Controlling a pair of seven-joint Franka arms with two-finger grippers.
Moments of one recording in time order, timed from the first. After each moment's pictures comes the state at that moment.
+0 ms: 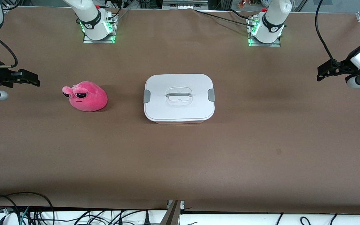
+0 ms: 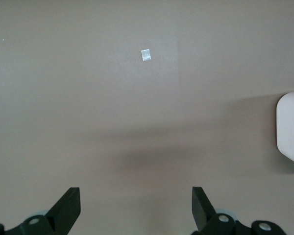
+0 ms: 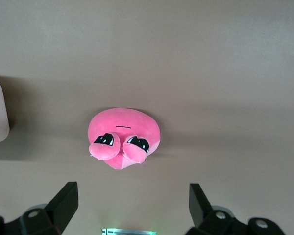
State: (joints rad) left arm -0.09 0.03 0.07 -1.57 0.02 1.53 0.05; right arm 0.08 0.17 -0.09 -1.47 -0.01 1.48 -0.08
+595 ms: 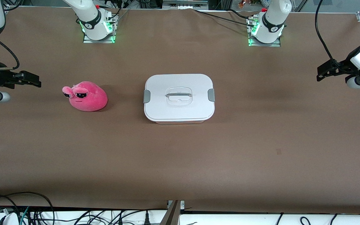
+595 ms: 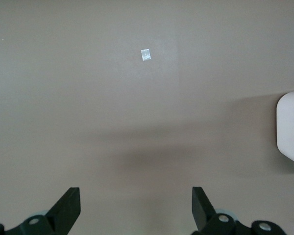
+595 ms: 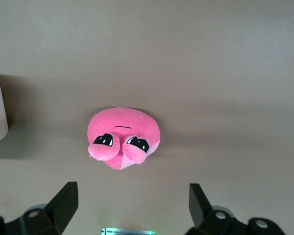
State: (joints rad) left arm -0.09 0.04 0.07 -1.57 0.02 1.53 0.05; right arm 0.08 0.18 -0.09 -1.47 -0.01 1.48 -0.09
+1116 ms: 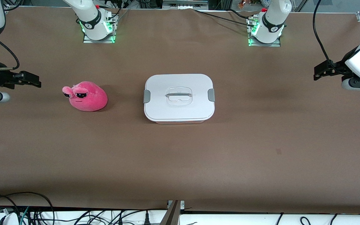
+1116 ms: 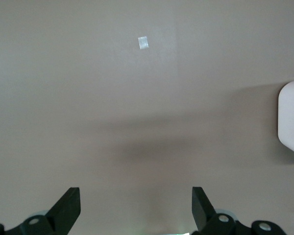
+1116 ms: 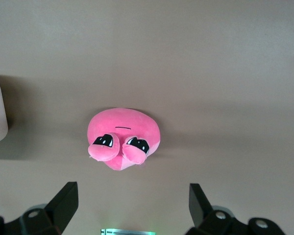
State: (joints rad) left arm -0.11 0.05 0.07 -1.56 0.02 1.49 0.05; right arm 0.08 0.18 -0.09 -1.47 -0.01 1.48 -0.09
